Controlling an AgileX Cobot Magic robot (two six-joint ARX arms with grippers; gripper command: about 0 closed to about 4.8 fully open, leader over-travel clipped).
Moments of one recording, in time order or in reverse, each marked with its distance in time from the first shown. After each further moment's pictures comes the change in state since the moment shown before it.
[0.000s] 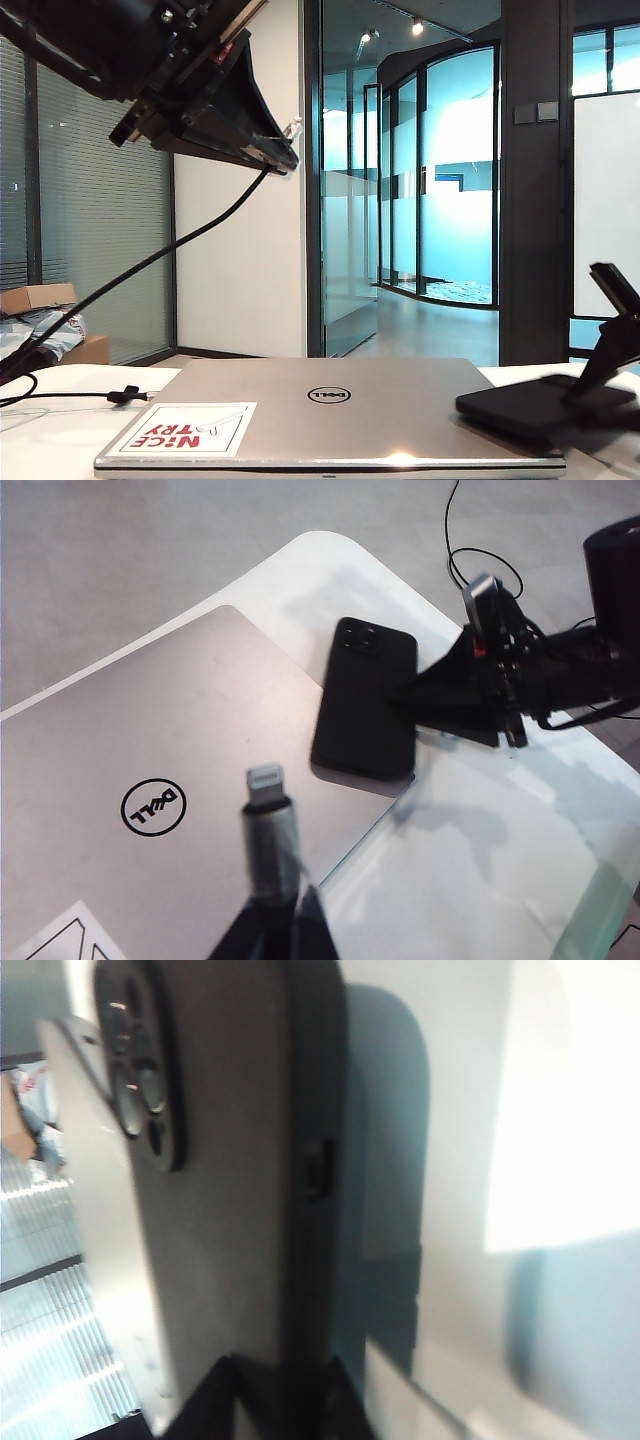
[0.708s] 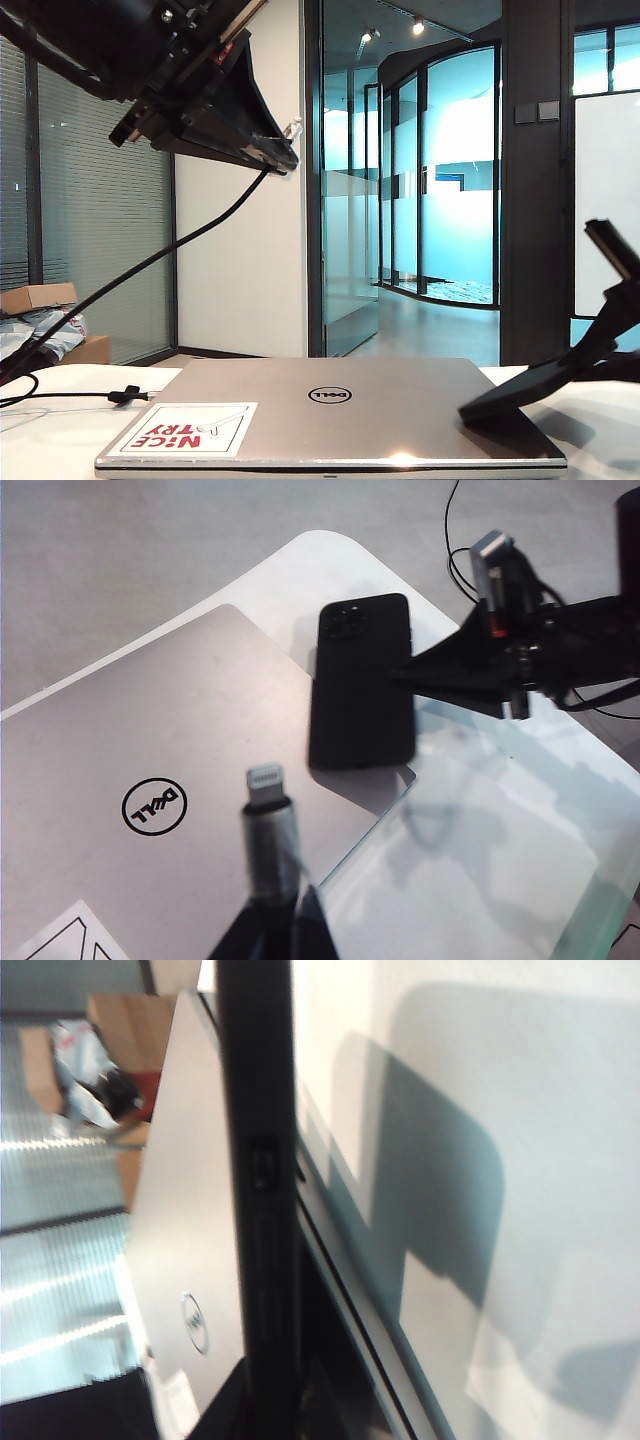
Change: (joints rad) left arm 0.000 0.000 0.000 0.000 0.000 0.000; right arm 0.003 -0.166 -0.002 -0.097 -0.023 -0.113
